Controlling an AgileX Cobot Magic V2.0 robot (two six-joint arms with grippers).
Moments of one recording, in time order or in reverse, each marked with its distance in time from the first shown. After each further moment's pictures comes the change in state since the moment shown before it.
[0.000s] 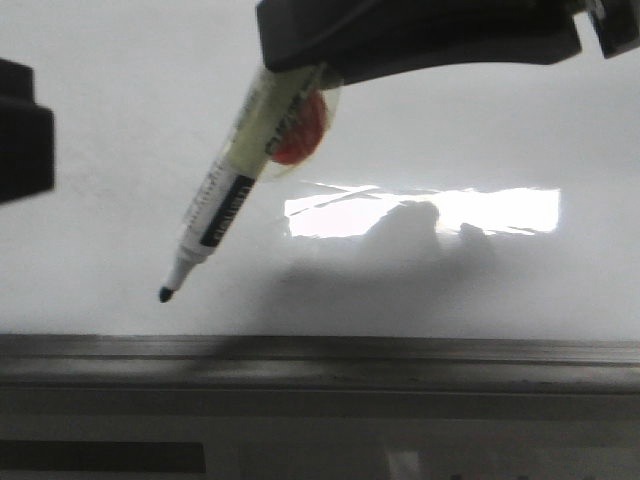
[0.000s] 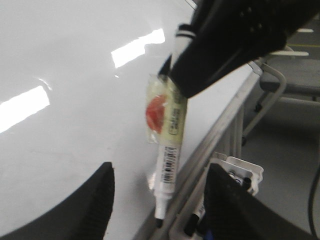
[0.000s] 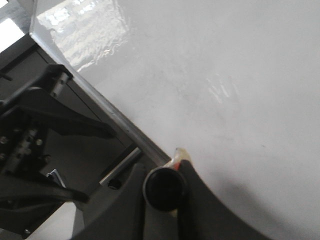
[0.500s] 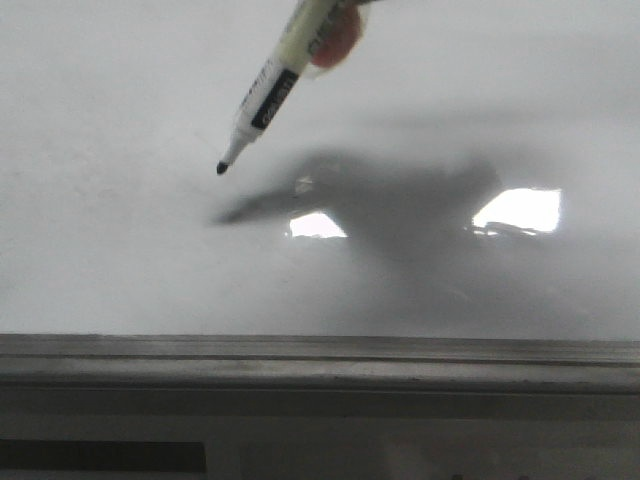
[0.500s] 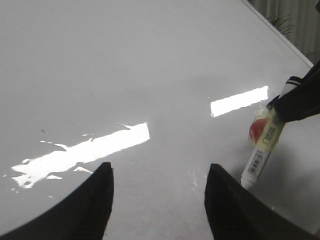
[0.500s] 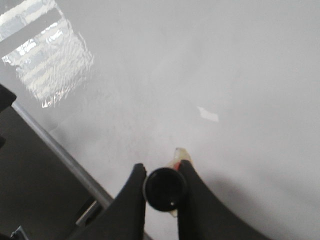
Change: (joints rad) left arm 0.338 -0.256 0.000 -0.066 0.069 0.023; right arm -0.167 0.063 -0.139 -0.021 0.025 0.000
